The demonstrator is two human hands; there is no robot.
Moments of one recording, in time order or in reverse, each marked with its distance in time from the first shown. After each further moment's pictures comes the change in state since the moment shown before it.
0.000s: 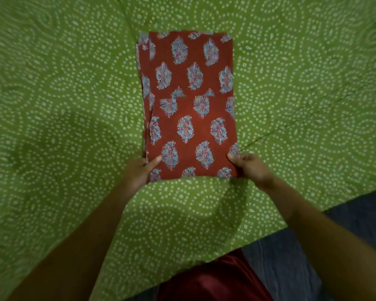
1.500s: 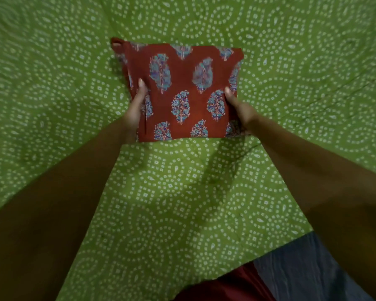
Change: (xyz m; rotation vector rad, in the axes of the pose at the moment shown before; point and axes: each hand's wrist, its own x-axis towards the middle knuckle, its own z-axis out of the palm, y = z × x) left_hand 0.127 0.097 -0.005 -0.441 -0.383 0.069; right_hand 0.122 -0.099 -0.005 0.155 -0.028 -0.061
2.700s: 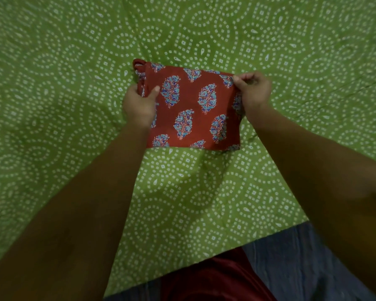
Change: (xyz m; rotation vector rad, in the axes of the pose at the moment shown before) left_hand -0.029 -0.024 0.036 0.259 0.777 0.231; right_hand -0.025 -0.019 0.000 -0.005 0.451 -0.401
